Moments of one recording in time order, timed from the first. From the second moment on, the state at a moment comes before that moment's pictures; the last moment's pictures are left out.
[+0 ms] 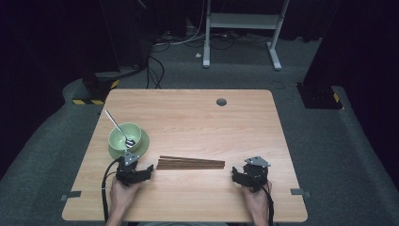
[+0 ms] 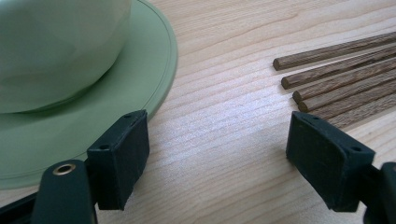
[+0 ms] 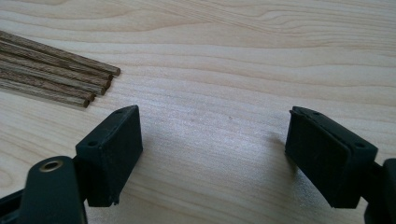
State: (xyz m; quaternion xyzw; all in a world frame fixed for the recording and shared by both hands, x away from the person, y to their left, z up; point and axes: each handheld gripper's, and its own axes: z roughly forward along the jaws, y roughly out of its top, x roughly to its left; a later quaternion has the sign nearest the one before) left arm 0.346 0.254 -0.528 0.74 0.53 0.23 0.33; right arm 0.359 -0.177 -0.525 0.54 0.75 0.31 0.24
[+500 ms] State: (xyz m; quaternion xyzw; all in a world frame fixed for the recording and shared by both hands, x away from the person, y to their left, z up) left arm 0.341 0.257 -0.514 0.74 0.53 0.21 0.36; right arm 0.359 -0.176 -0.525 0.54 0.75 0.31 0.23
